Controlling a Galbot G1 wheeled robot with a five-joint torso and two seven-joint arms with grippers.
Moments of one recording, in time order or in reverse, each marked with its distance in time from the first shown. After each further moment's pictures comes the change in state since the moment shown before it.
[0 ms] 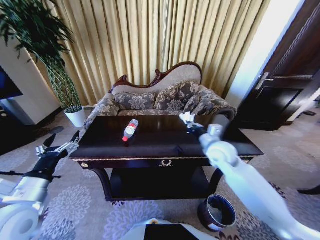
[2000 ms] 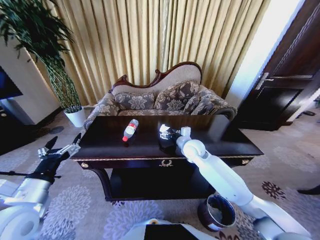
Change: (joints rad) left arm 0.026 -0.021 -0.002 -0.026 0.041 0.013 -0.002; right arm 0.401 0.258 -0.461 -0.397 0.054 -0.120 0.002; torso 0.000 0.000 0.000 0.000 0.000
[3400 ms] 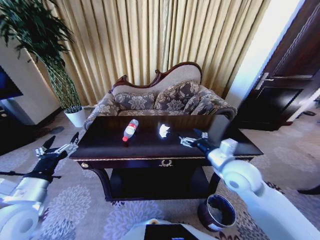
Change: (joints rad) left arm -0.016 0.011 -0.010 0.016 -0.005 -0.003 -0.002; right arm -0.395 -0.238 0.356 0.468 -0.018 0.042 -0.108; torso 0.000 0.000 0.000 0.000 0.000
